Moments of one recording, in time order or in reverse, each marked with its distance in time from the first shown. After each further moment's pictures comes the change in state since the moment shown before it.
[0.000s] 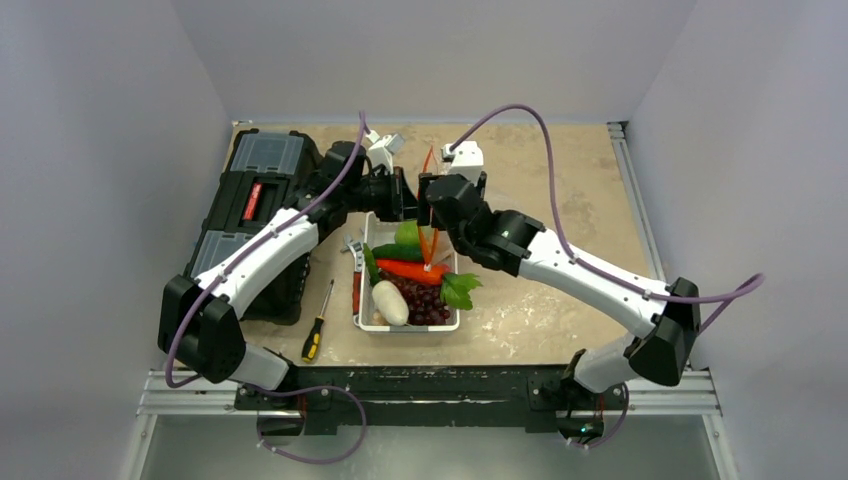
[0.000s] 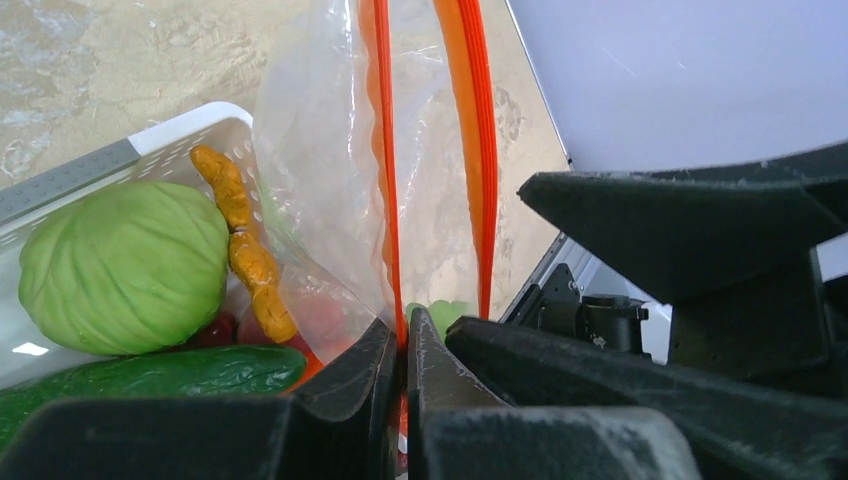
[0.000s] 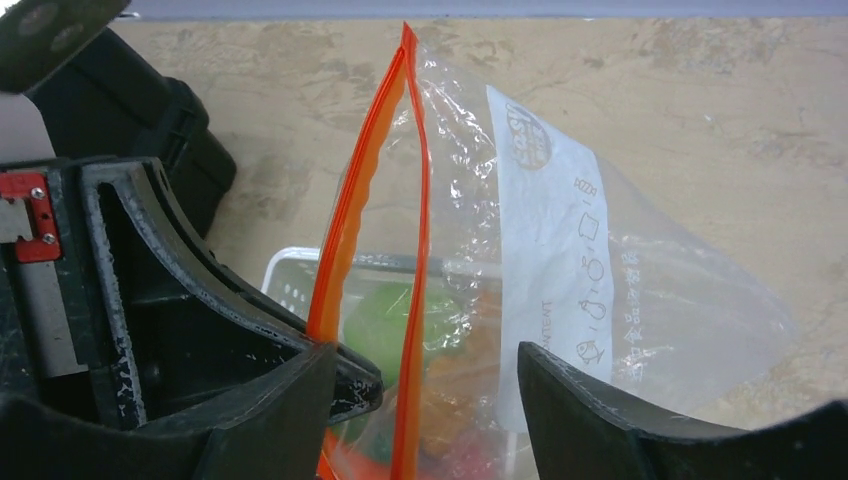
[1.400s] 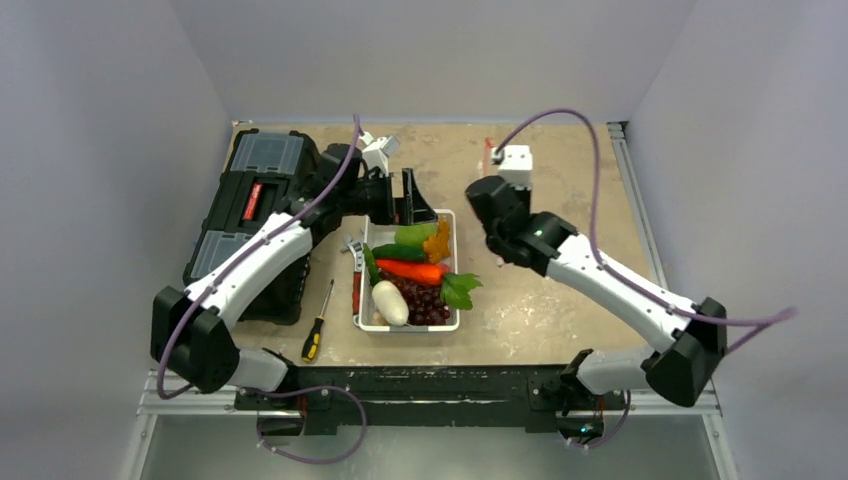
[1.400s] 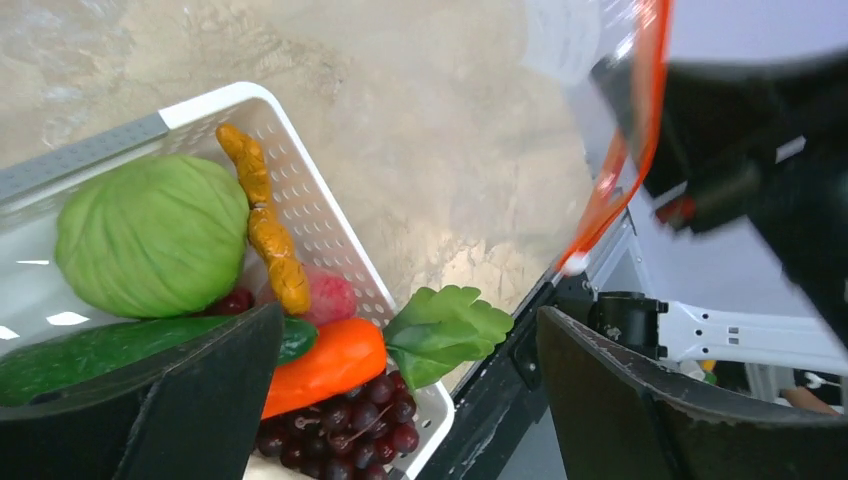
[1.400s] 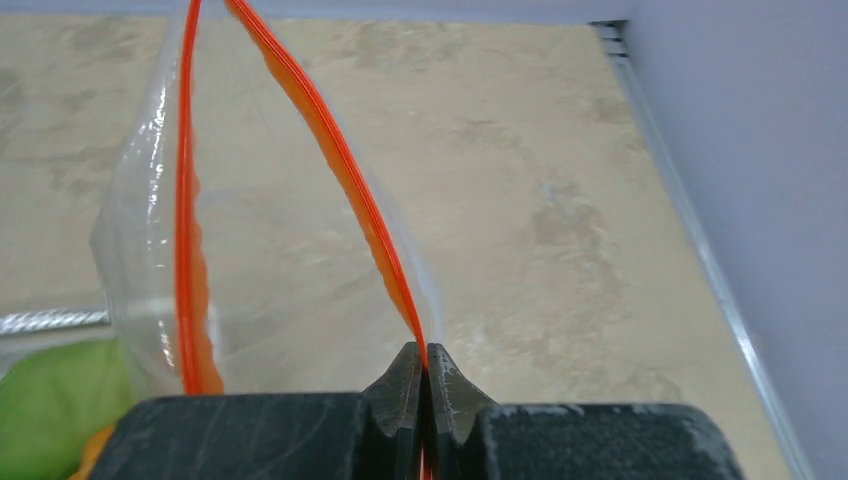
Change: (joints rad) left arm -0.003 -0.024 -0.003 -0.064 -0.043 -0.001; right arm -0.082 -0.081 -0.153 -0.113 0.293 -0.098
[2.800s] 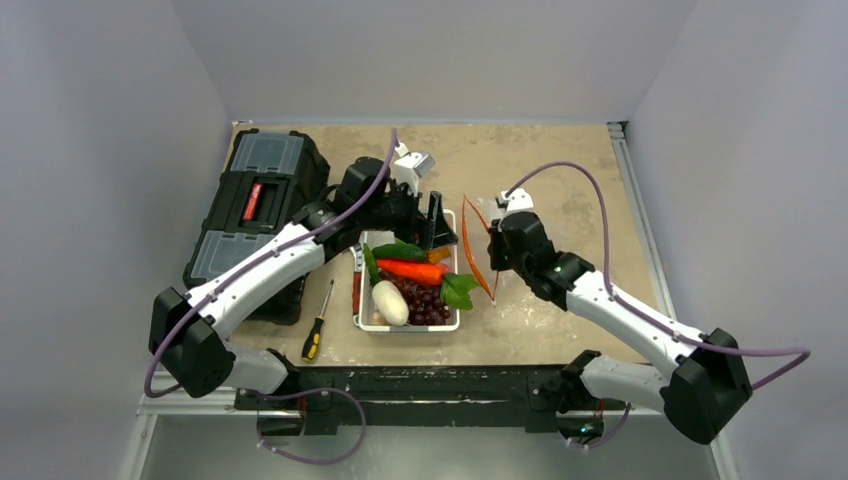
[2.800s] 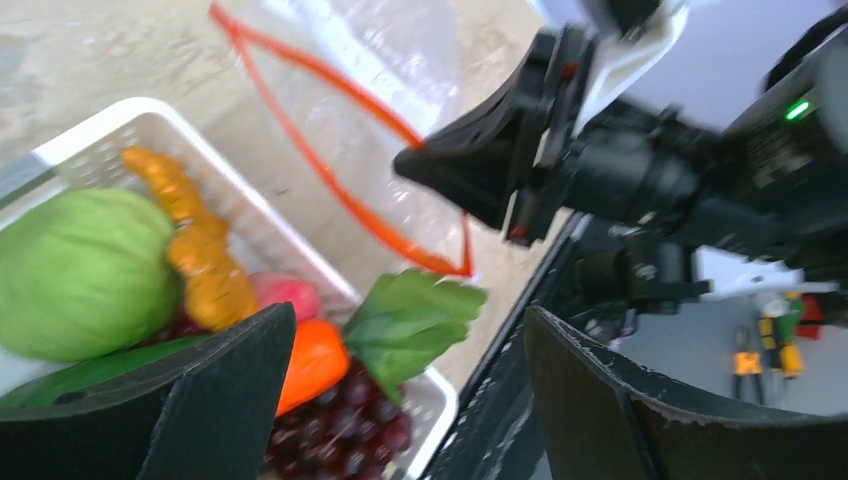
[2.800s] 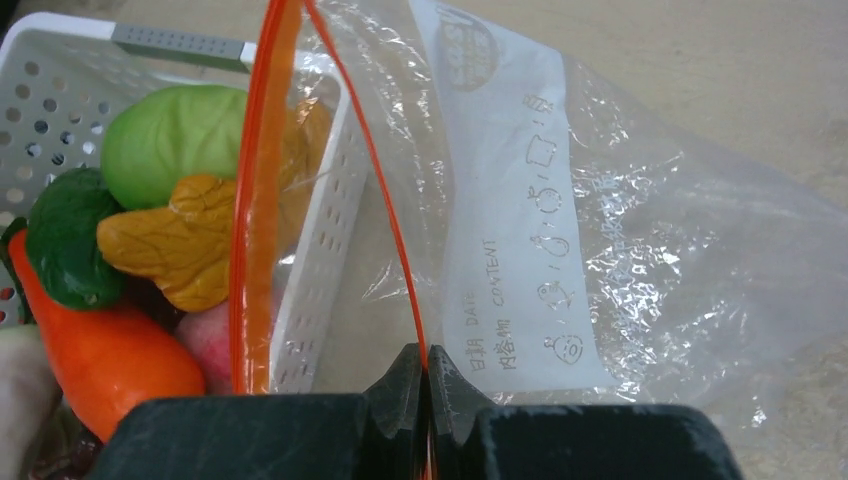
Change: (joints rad) left arm -0.177 -0.054 0.016 -0.052 -0.119 0.193; right arm -0.215 -0.210 -0.431 0.275 -0.660 -0.079
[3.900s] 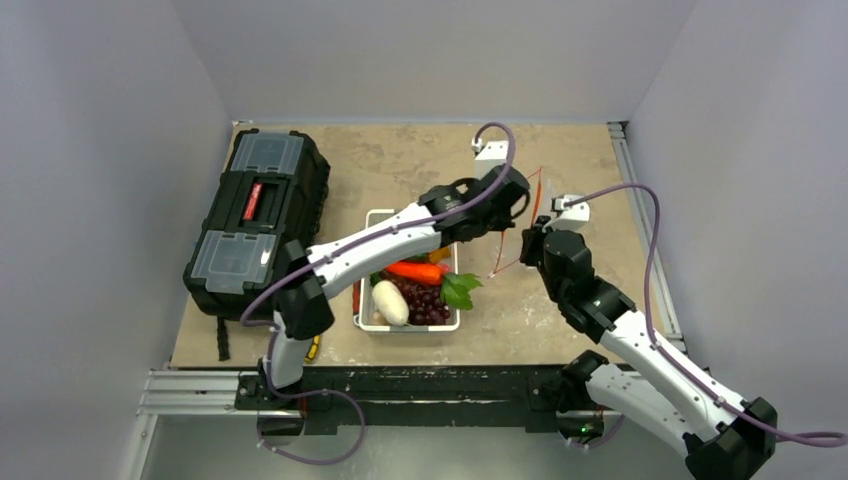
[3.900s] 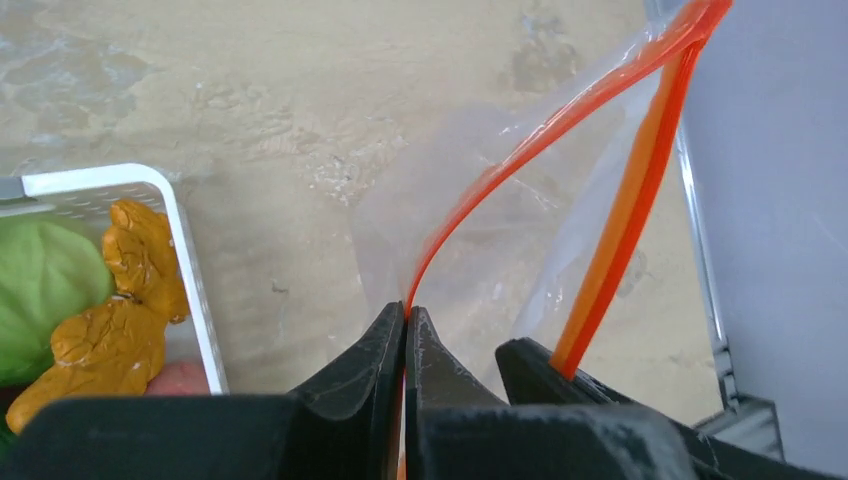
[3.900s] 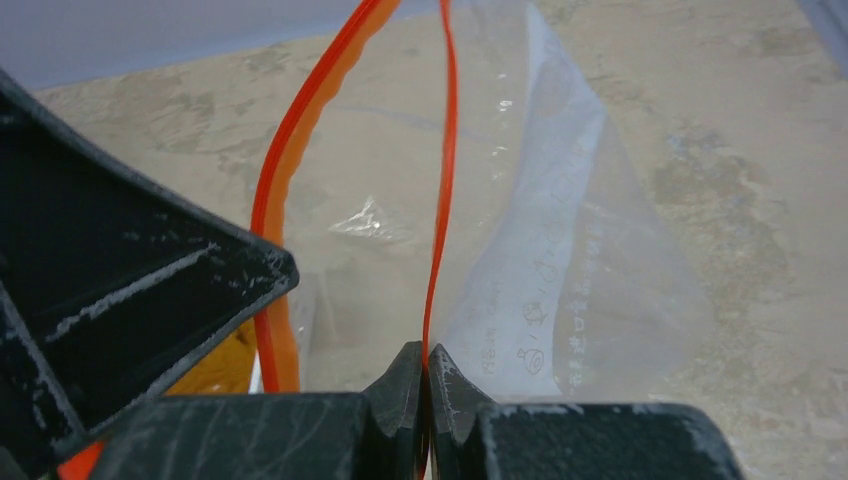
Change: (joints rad) left arm -0.359 0.555 0.672 -0.248 -0.803 -0.402; right arm -0.039 -0.368 -0.163 0.119 0.183 0.060
